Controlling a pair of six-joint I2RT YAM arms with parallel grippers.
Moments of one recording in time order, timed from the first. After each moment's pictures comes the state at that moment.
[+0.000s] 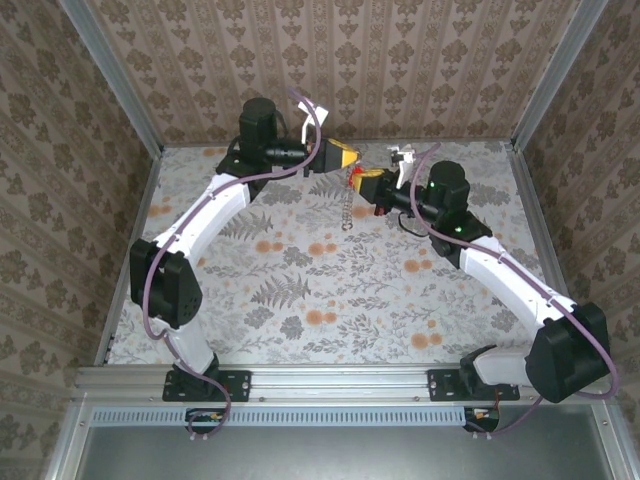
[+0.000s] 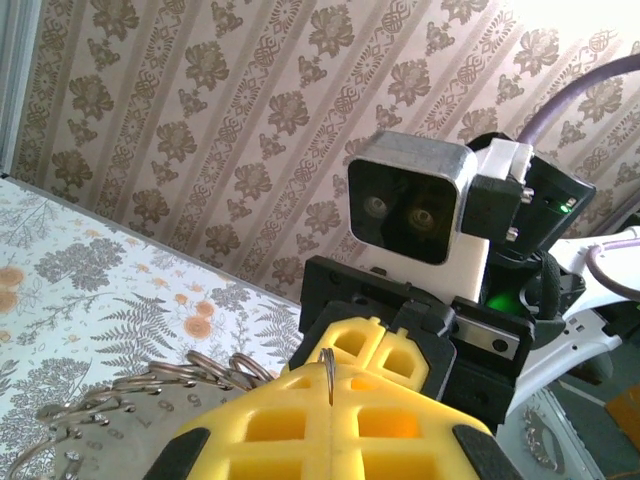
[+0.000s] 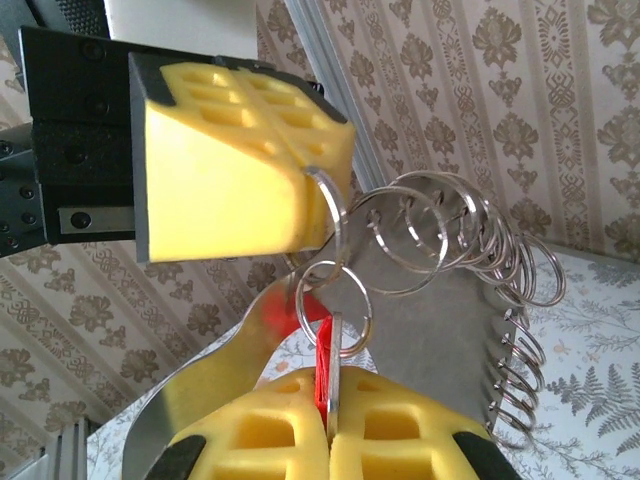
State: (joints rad) left arm -0.50 1.77 1.64 0.05 1.19 -0.43; right arm 0.38 1.30 0.99 0.26 -0.56 0.34
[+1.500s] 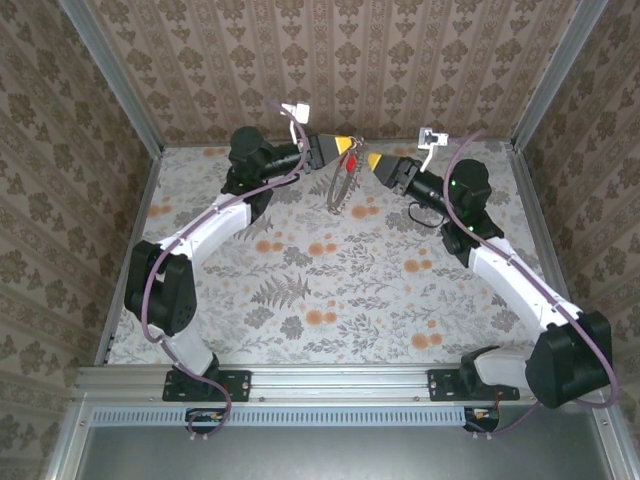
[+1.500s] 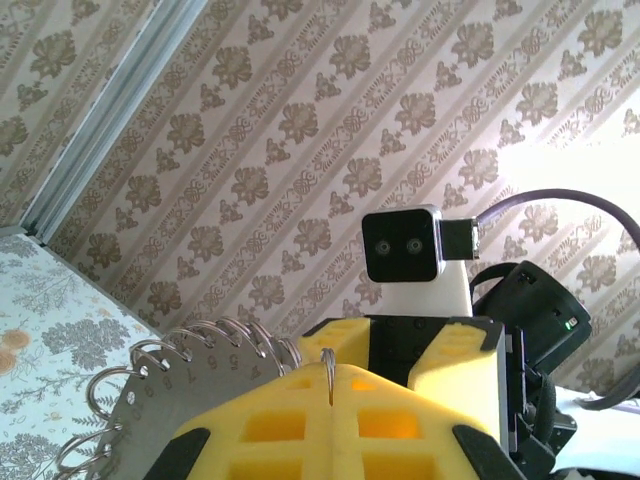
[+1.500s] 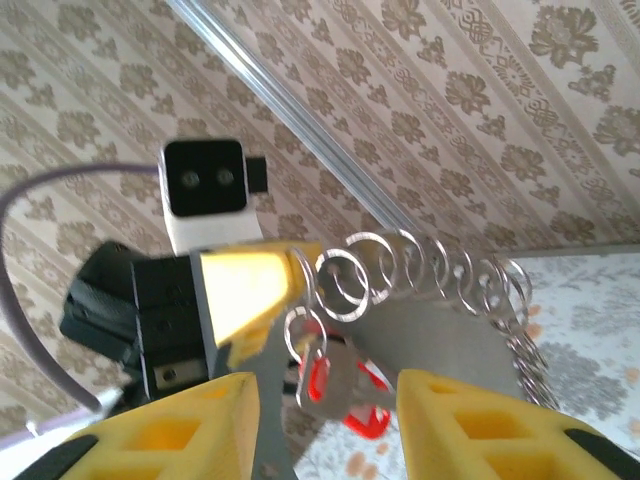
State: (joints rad) left arm -0.51 1.71 1.35 0.69 0.92 -0.95; right arm 0.28 1.29 0.99 0.45 -0.55 0.83
